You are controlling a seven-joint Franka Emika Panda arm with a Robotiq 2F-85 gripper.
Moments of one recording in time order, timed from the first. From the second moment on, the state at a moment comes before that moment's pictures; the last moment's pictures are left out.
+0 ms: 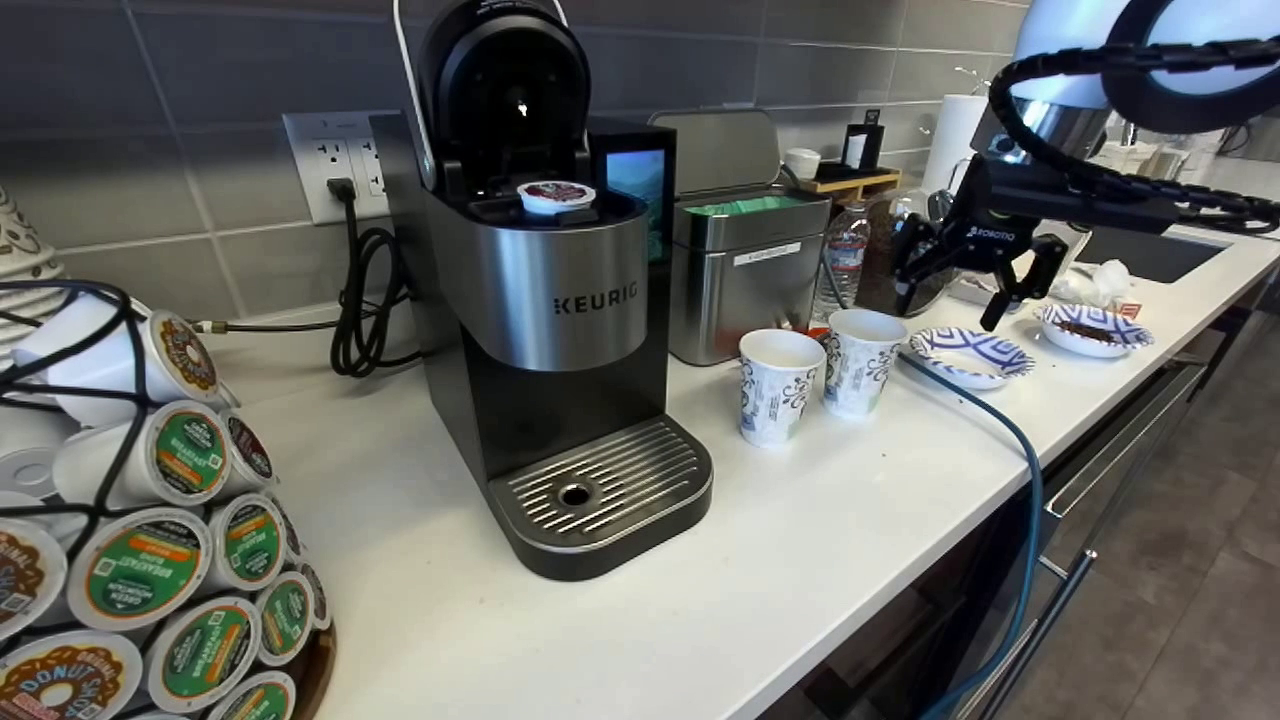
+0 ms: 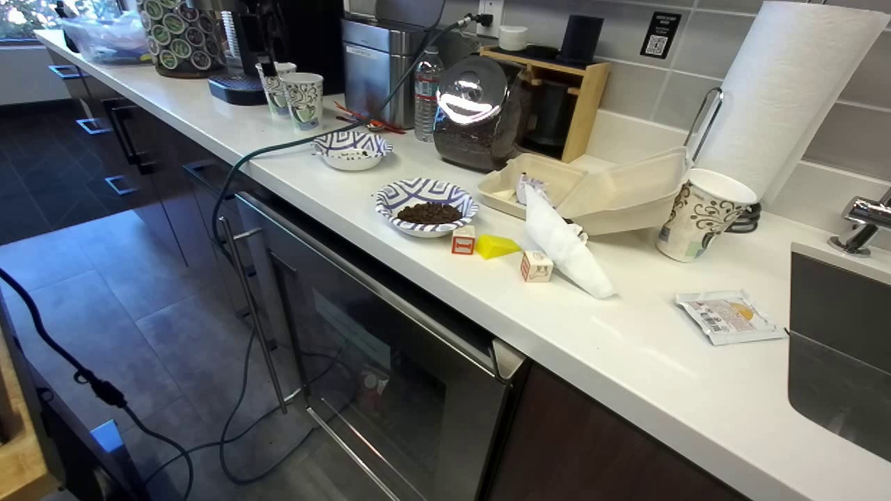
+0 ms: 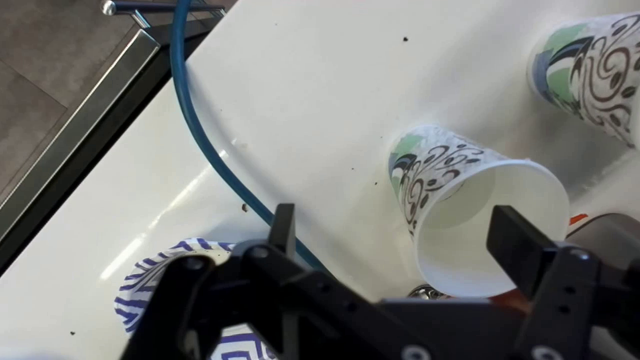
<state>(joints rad) 0.02 0.09 0.10 -2.11 -0.05 2.36 0.90</state>
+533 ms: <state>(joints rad) 0.06 0.15 0.06 -2.09 -0.07 2.41 0.94</state>
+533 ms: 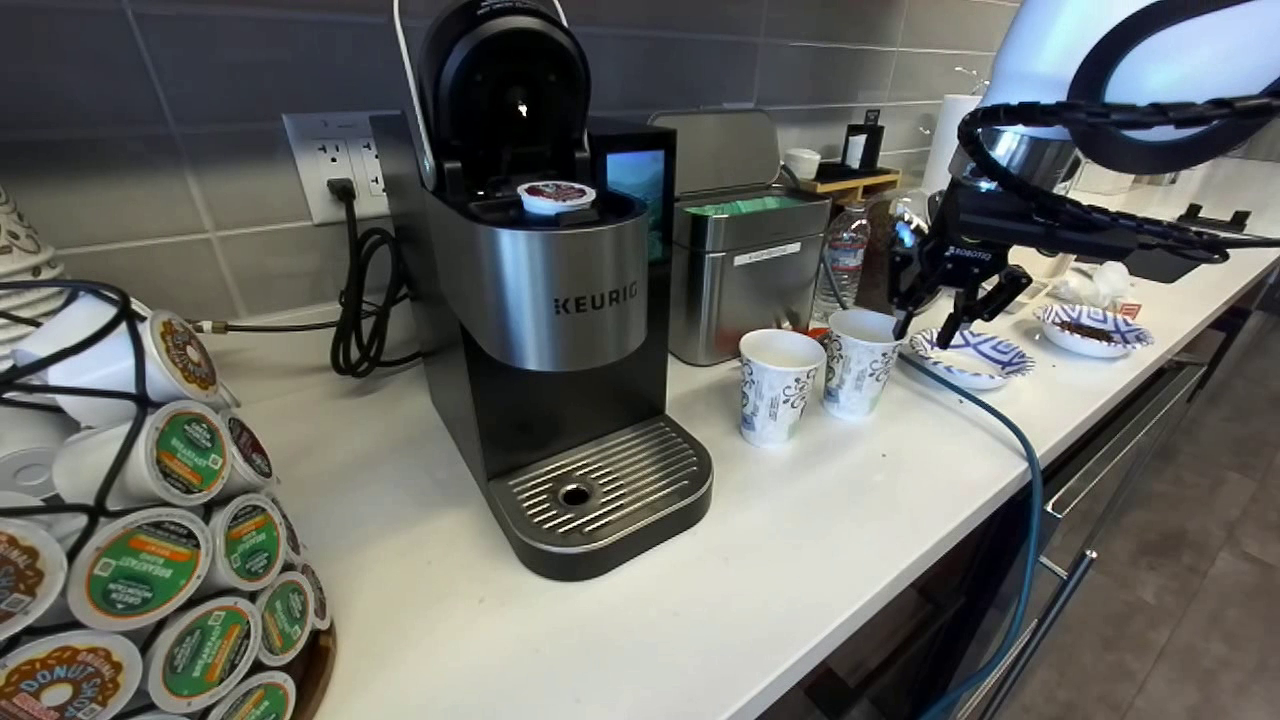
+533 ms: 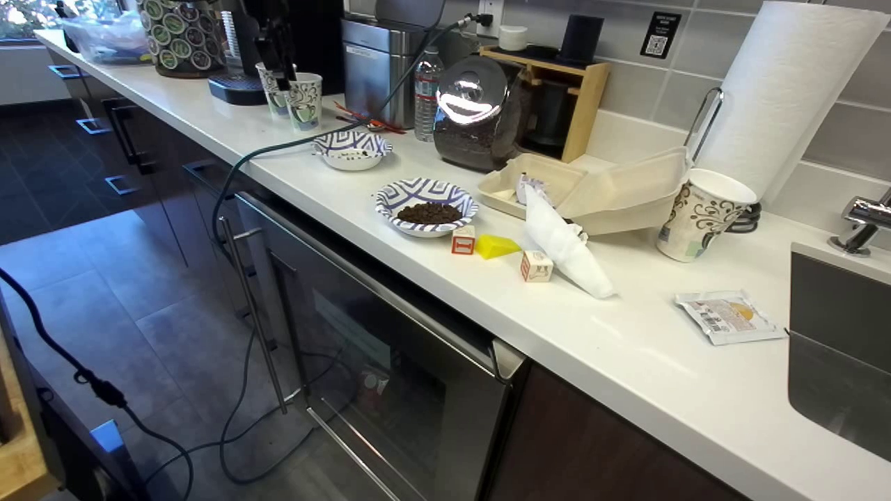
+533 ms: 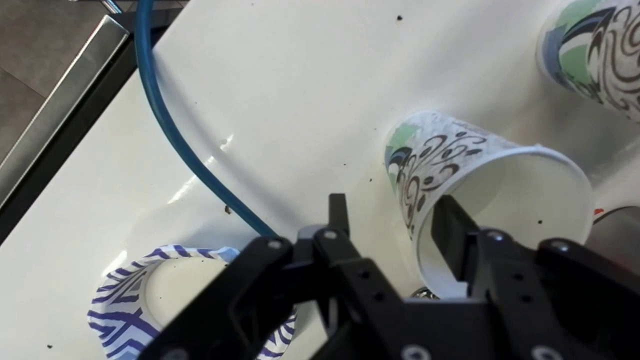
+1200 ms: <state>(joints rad) 0.08 0.17 0.04 -2.08 -0.08 2.44 0.96</state>
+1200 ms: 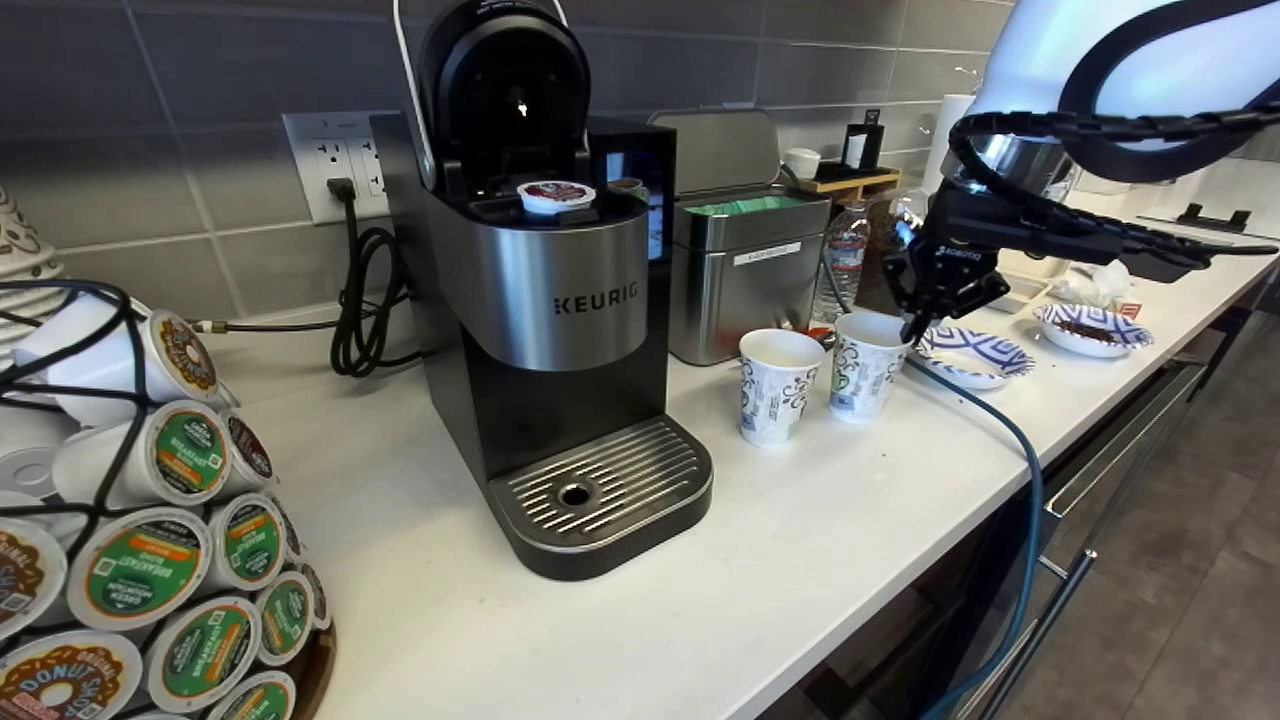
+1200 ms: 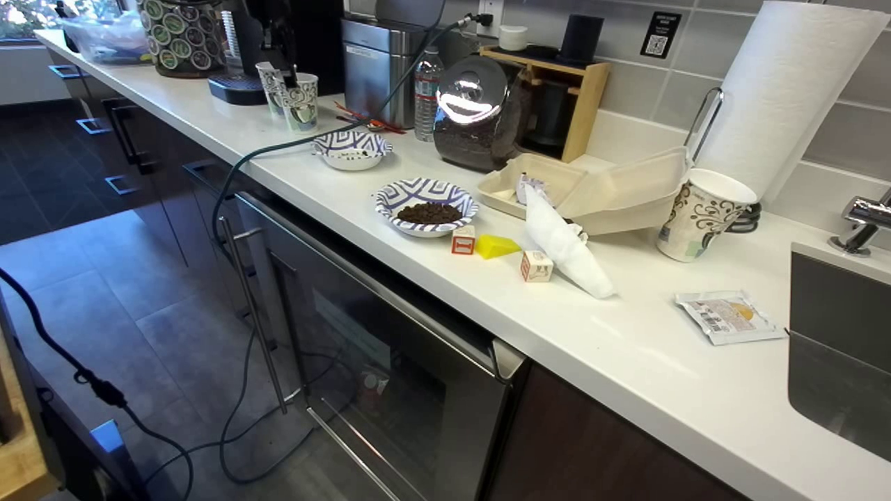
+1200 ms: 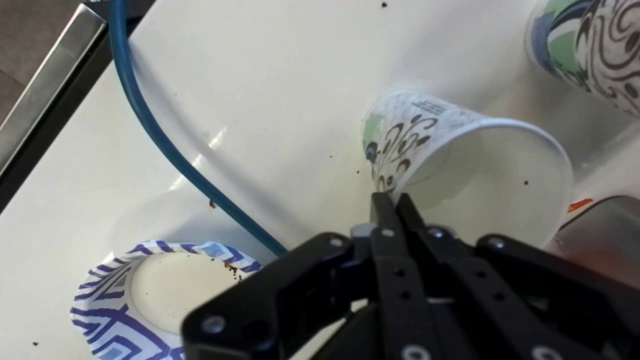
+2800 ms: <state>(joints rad) 0.21 -0.33 0.08 -2.15 0.36 2.27 0.08</state>
